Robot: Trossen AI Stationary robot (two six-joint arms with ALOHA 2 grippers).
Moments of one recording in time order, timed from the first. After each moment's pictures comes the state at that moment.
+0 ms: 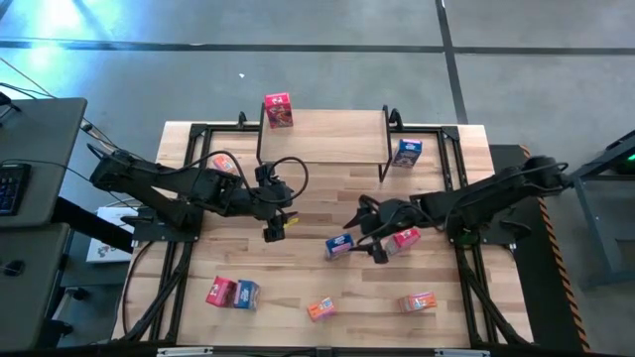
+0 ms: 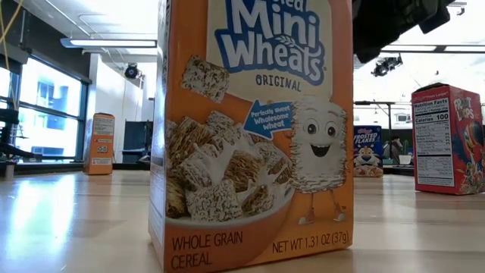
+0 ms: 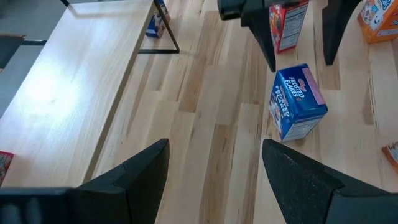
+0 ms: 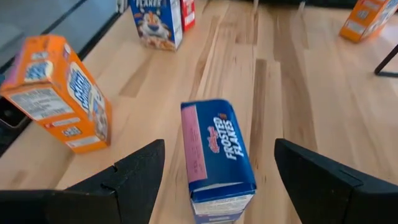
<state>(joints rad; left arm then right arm) -0.25 1.40 1.40 -0.85 -0.47 -0.17 0.20 1.35 0.71 0.09 -0.03 -0.01</state>
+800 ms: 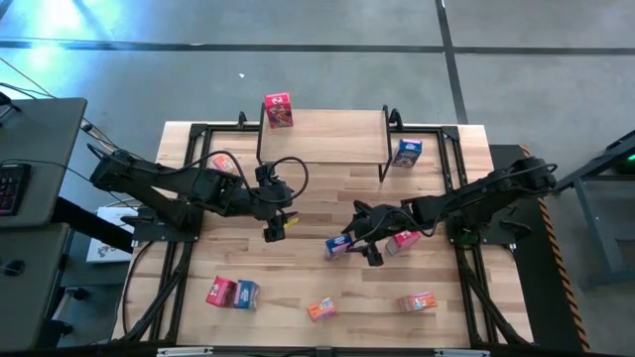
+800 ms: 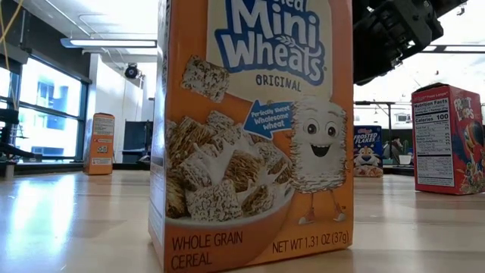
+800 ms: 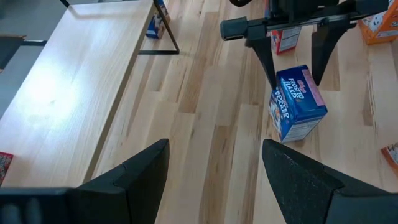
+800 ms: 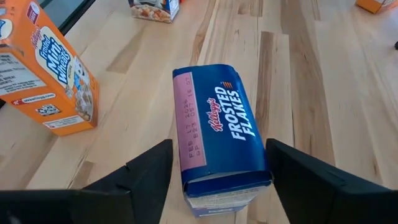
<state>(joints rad) -0.25 1.40 1.40 -0.85 -0.47 -0.17 0.20 1.45 0.71 0.12 -0.03 -0.01</state>
